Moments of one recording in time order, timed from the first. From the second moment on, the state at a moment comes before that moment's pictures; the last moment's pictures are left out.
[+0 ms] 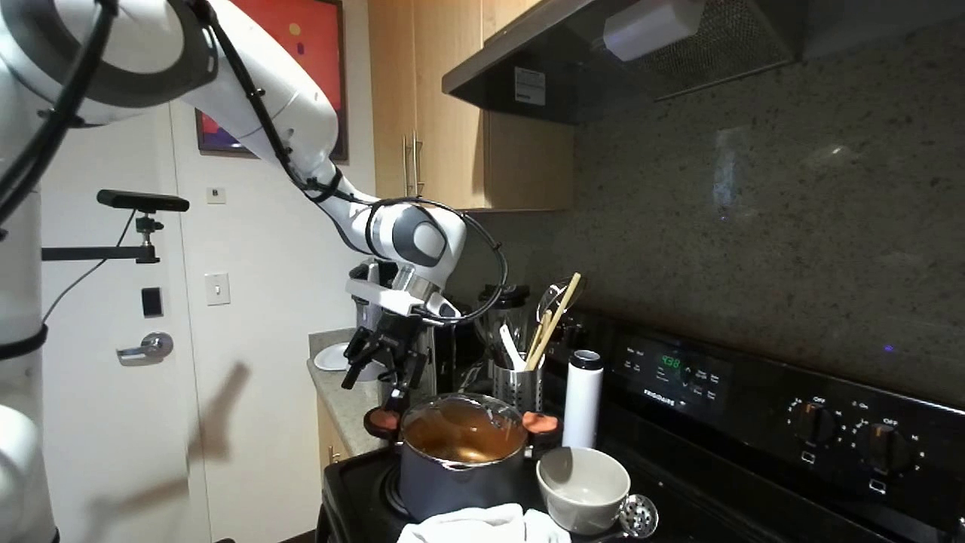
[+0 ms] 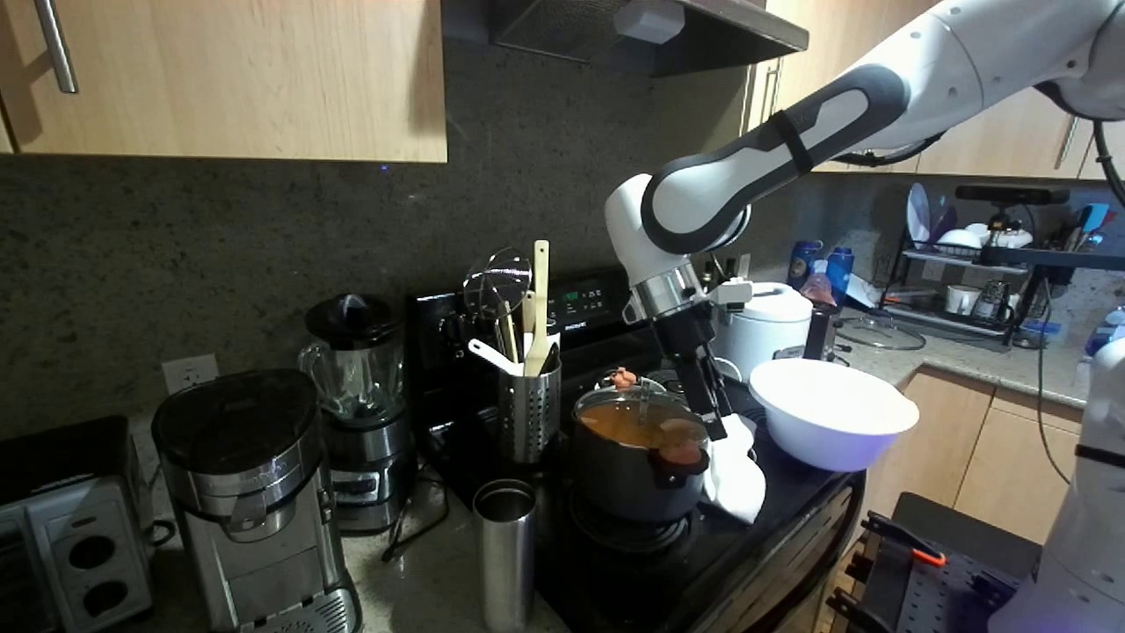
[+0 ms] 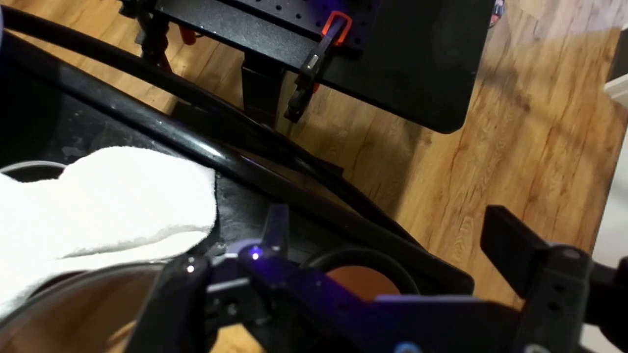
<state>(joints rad) 0.14 0.09 0.13 -2.12 0.12 1.68 -0.16</state>
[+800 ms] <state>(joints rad) 0.14 0.11 0.13 -2.09 0.13 1.69 0.20</state>
